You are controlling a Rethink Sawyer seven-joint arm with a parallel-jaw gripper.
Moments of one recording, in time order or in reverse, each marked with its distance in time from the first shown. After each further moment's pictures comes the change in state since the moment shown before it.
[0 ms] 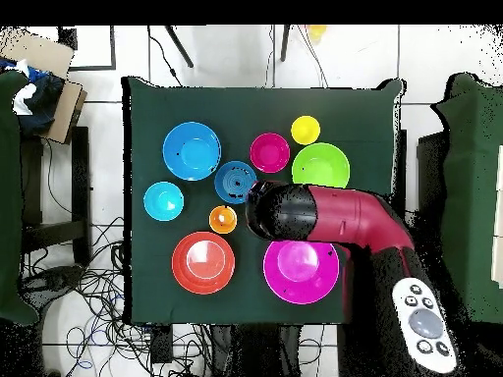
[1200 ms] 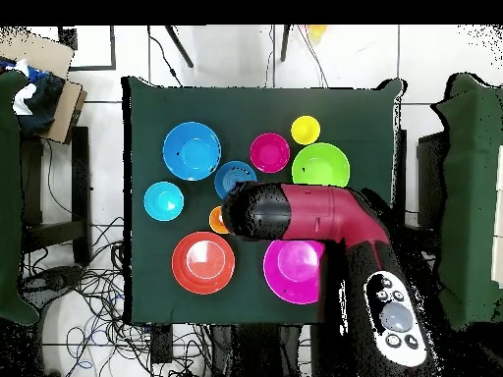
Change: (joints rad) arm 0.075 -0.006 0.000 0.002 0.000 0.000 0.000
